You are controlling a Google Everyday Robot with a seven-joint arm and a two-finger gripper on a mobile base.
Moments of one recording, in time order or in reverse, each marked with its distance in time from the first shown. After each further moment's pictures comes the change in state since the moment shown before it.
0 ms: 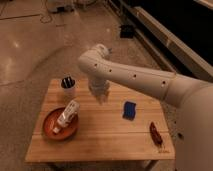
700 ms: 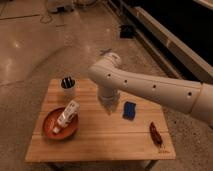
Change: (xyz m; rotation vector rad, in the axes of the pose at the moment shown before) arm -0.063 -0.005 -0.006 0.027 -0.010 0.035
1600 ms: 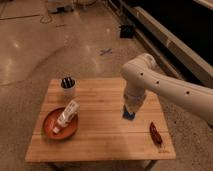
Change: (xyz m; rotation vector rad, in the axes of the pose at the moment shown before) arm -0.044 0.120 0.014 0.029 -0.005 0.150
